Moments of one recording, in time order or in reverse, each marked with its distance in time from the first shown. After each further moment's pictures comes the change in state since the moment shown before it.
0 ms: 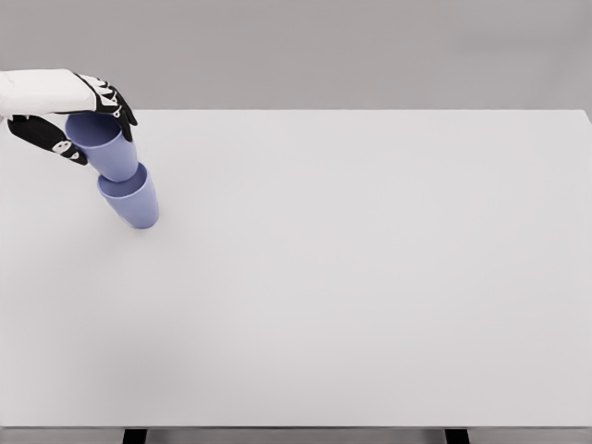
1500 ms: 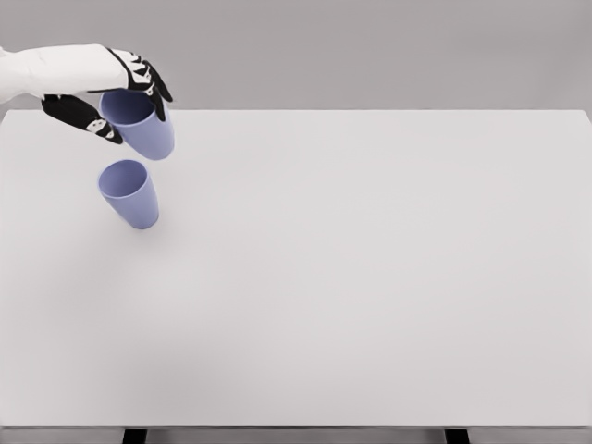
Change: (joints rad) left arm 0.031 -0.079 0.103 -0.010 -0.013 0.000 0.017; right arm 0.000 0.000 0.000 0.000 0.000 0.000 0.000
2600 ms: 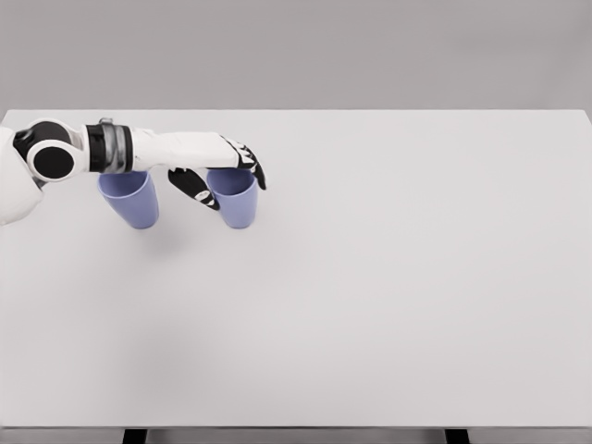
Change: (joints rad) left arm 0.190 -0.353 0.003 0.205 -0.130 0.001 0.012; right arm 0.000 0.000 0.000 0.000 0.000 0.000 0.000
